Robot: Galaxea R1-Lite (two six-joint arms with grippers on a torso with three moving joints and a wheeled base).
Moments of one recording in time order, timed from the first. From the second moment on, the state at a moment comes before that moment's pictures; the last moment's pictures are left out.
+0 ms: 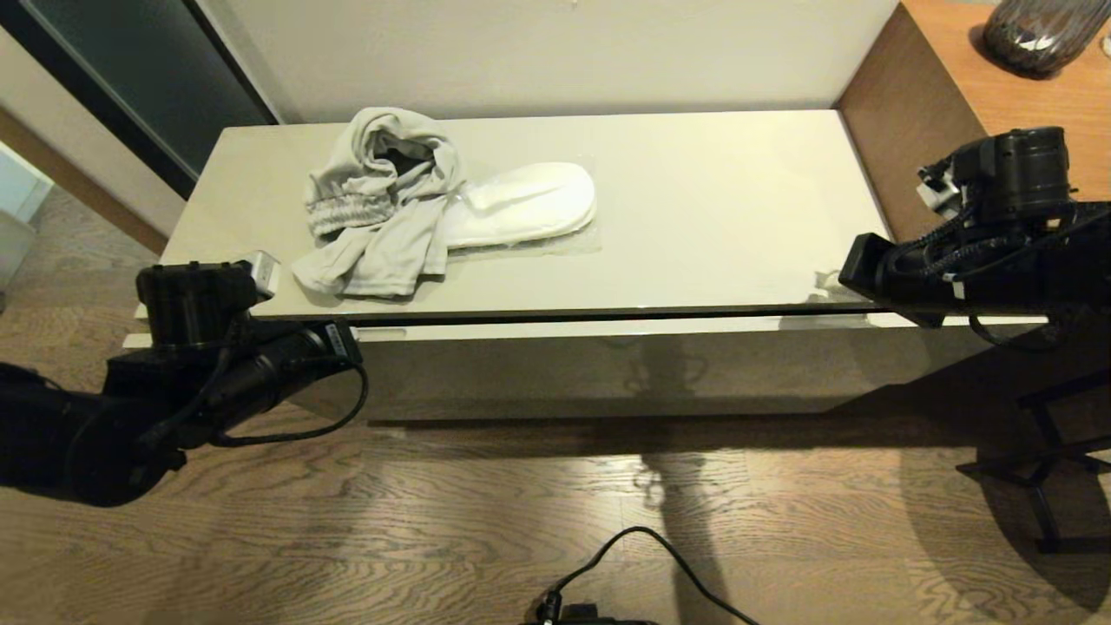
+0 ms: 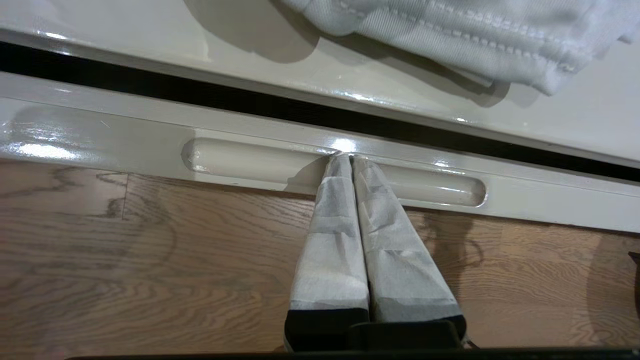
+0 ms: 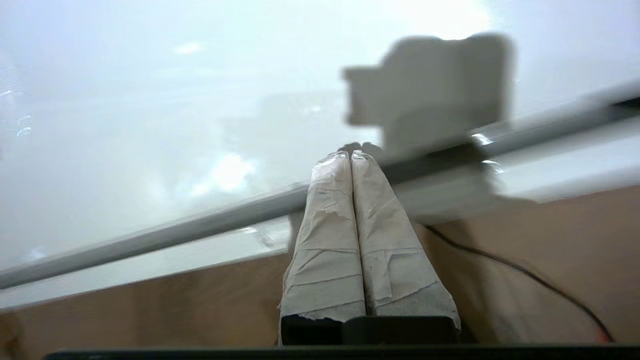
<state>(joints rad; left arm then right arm) -0.15 1.80 -0.77 -0.63 0.01 -0.32 0.12 1.73 -1.28 0.00 0.00 0.49</state>
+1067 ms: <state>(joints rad) -0.15 1.80 -0.76 -0.64 0.01 -0.32 0.12 1.79 -1.19 -0.01 0.00 0.52</state>
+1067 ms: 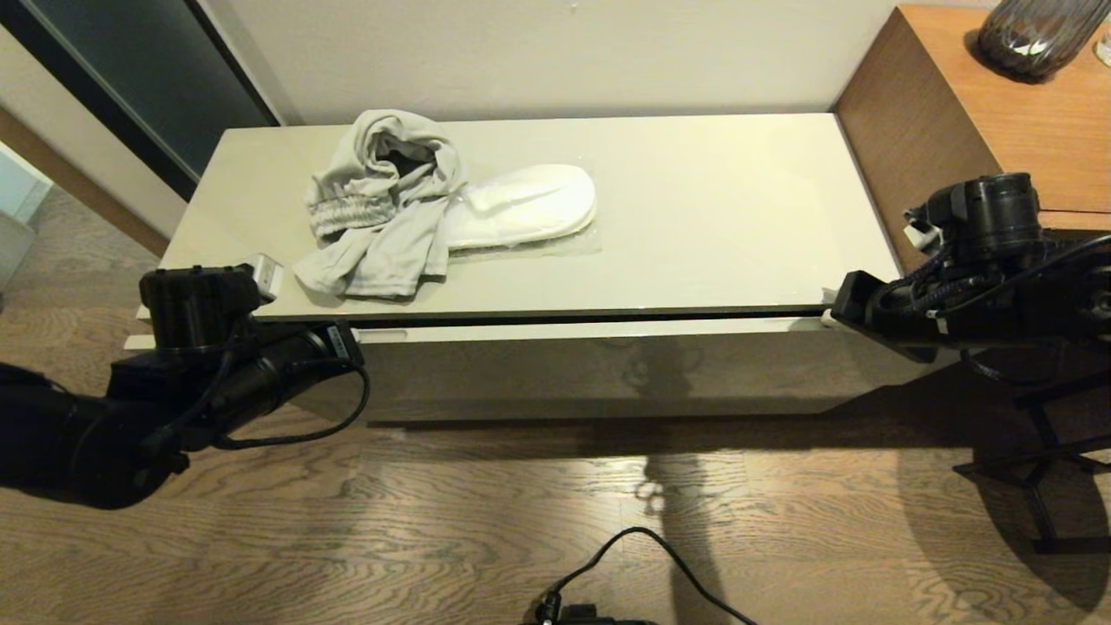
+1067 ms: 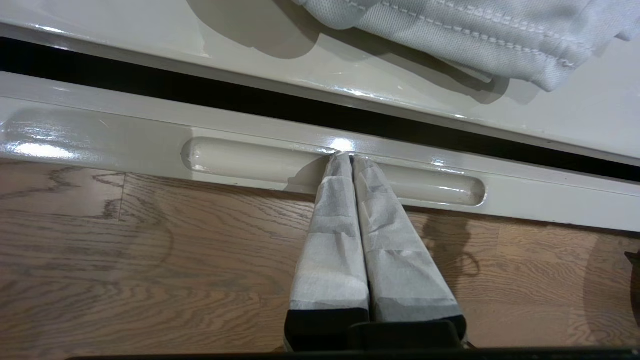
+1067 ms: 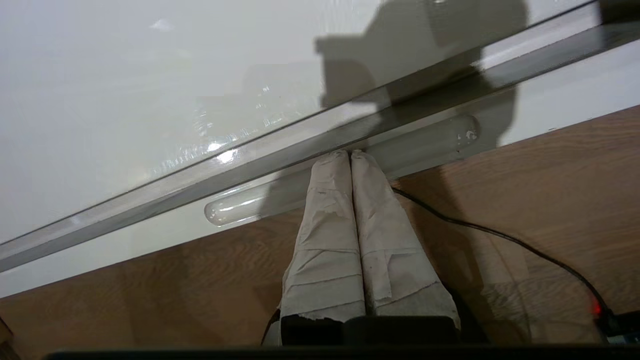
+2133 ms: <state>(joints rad) -0.16 1.63 -0.66 -0.39 0.01 -0.32 0.12 1.66 -0.96 0.06 0.01 0.57</state>
